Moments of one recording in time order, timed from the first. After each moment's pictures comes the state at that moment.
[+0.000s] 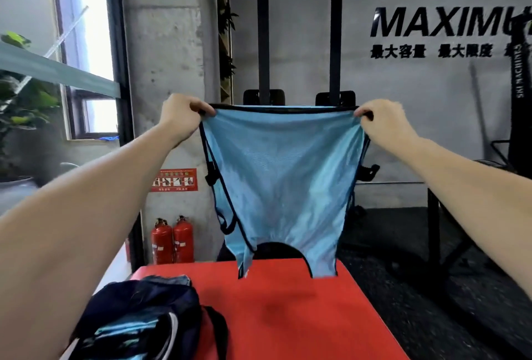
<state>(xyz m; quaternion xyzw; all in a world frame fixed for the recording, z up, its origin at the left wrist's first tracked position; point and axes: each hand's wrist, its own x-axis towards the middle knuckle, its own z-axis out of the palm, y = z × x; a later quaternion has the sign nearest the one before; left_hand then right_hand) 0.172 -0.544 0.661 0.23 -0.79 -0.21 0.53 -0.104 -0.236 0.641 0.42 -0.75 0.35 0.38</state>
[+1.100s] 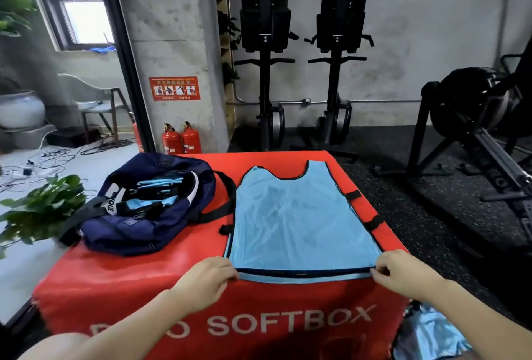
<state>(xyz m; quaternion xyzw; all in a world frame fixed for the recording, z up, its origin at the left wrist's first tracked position) 0.366 -0.369 0.130 0.04 -0.99 -0.06 0.14 0.025 -0.020 0.160 0.49 -0.87 0.01 0.00</state>
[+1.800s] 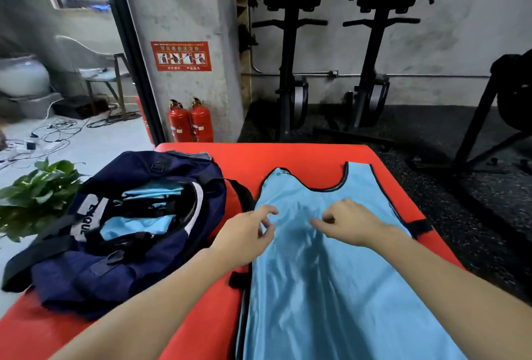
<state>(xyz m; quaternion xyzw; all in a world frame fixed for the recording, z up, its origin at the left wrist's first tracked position) 0.190 -0.488 0.188 0.19 -0.93 -0.24 0.19 -0.022 -0.327 0.226 0.53 -0.84 0.07 -0.05</state>
